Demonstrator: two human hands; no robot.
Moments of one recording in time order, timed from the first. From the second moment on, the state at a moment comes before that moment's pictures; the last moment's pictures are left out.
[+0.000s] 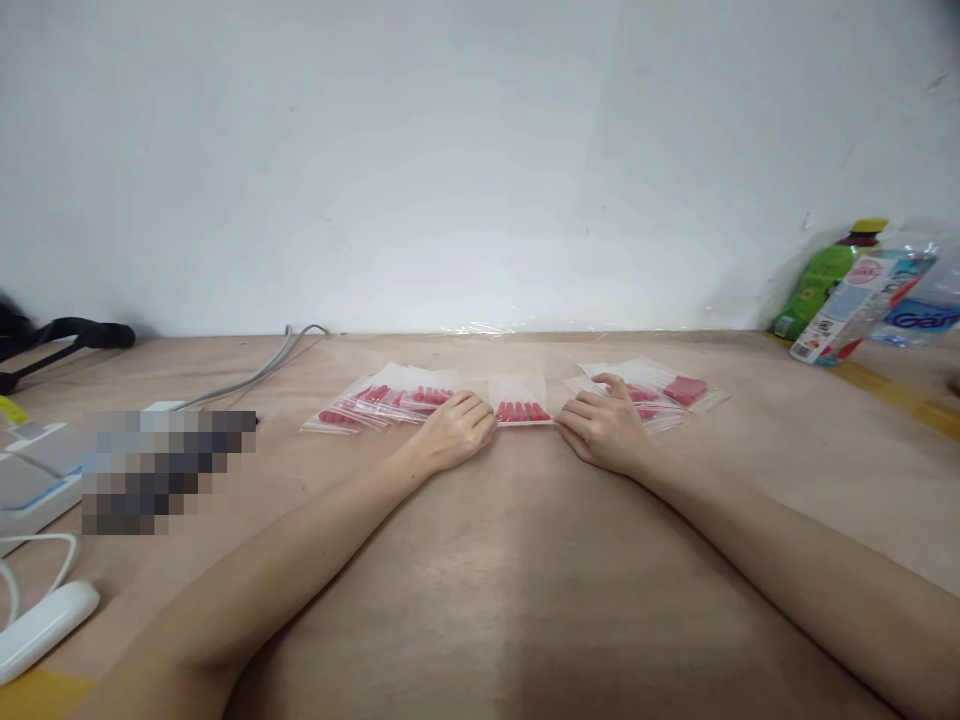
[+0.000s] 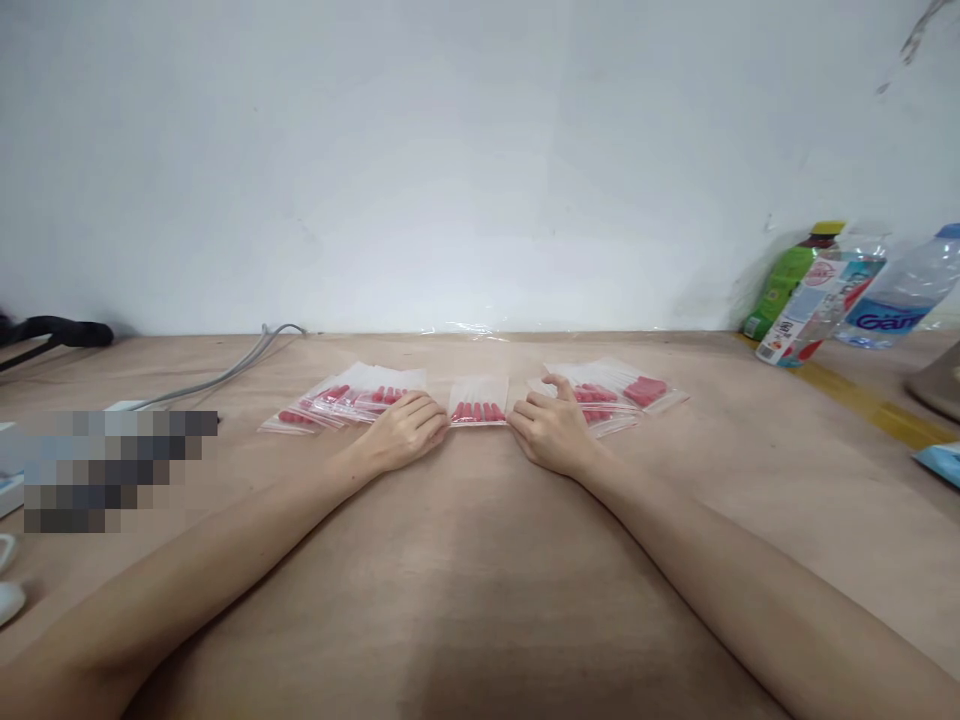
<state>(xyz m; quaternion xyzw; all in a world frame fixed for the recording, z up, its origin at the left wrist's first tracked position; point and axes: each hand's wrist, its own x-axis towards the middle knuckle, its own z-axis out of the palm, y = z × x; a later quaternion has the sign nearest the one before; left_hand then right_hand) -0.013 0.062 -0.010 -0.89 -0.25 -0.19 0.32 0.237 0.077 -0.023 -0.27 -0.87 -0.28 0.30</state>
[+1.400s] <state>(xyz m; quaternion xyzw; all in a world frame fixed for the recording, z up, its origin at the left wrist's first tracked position) -0.055 0.086 0.001 -0.88 -0.39 -0.22 0.15 0.293 0.096 -0.045 -0.57 -0.74 -0.13 0.33</state>
